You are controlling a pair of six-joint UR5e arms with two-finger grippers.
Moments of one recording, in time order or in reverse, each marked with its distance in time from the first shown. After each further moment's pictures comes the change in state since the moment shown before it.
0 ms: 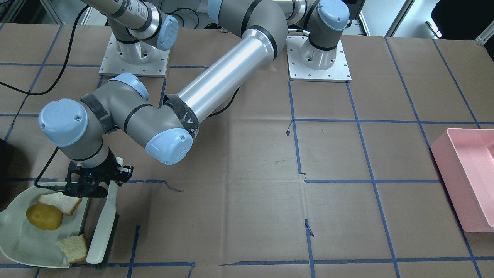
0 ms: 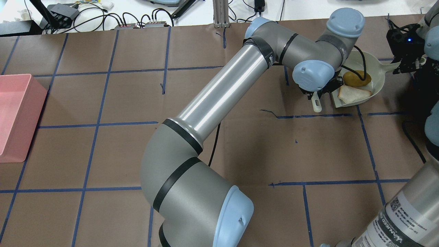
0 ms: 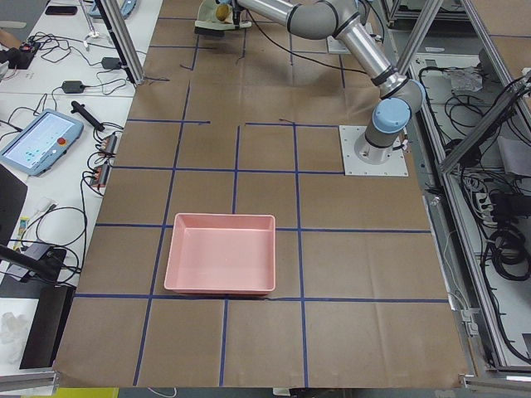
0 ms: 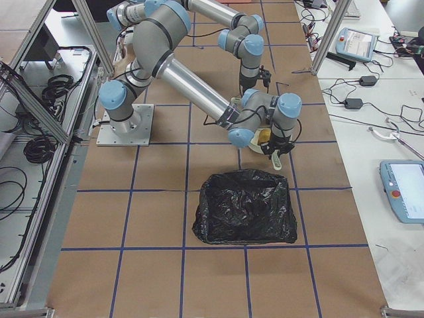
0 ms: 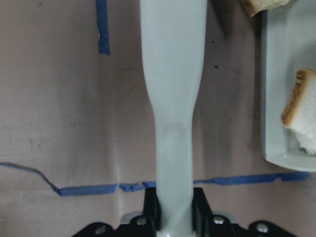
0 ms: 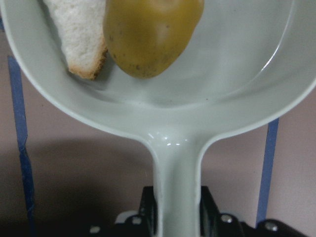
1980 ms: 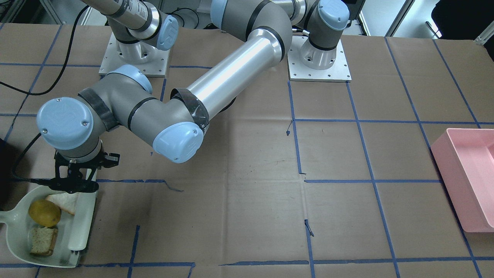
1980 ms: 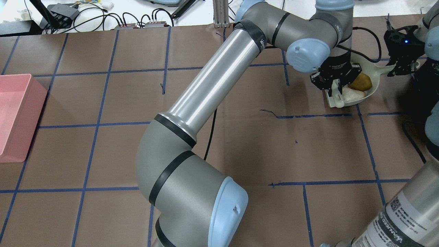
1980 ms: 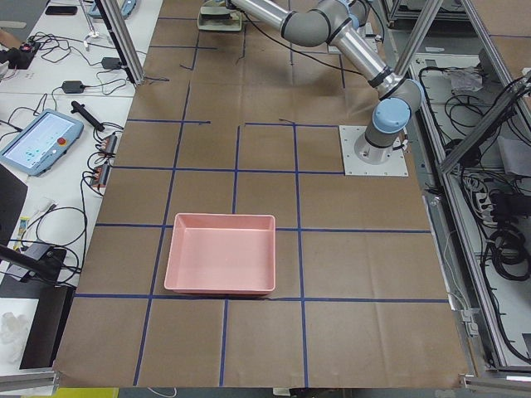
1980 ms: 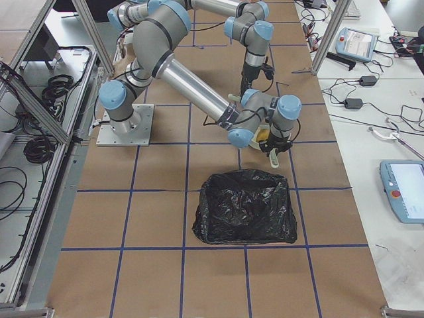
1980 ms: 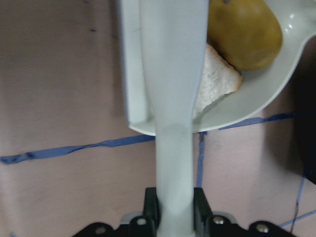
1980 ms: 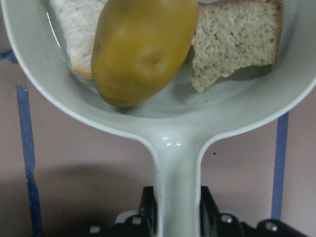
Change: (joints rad) left arm 0.043 0.036 0.071 -0.130 -0.264 -0.001; right arm -0.001 0.000 0.002 0.042 0.046 0.030
